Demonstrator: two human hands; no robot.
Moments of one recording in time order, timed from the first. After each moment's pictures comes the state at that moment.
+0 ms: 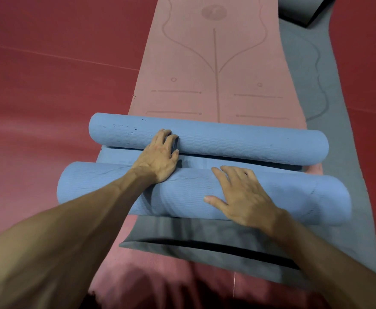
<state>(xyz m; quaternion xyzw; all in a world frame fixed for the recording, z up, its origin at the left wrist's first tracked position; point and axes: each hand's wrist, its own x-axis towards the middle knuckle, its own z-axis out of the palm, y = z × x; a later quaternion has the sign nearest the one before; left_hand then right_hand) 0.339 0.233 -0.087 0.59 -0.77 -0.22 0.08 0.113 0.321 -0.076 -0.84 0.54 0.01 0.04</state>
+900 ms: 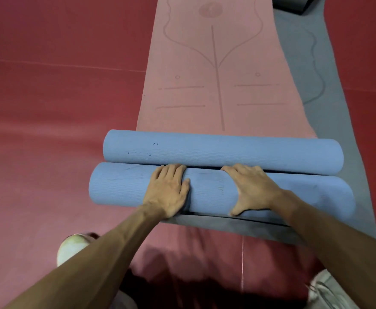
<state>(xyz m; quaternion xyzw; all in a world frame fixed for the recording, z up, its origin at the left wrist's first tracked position) 0.342 0.356 -0.070 0.59 -0.80 -0.11 -0.02 0.097 0.350 -0.066 -0.81 0.54 0.12 0.19</state>
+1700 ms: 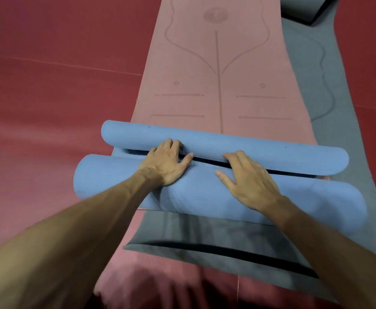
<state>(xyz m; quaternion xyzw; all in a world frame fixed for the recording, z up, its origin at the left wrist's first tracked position) 0.323 0.235 -0.077 0.61 -0.77 -0.20 0.01 0.102 0.292 -0.068 -0.78 0.61 -0.07 0.12</state>
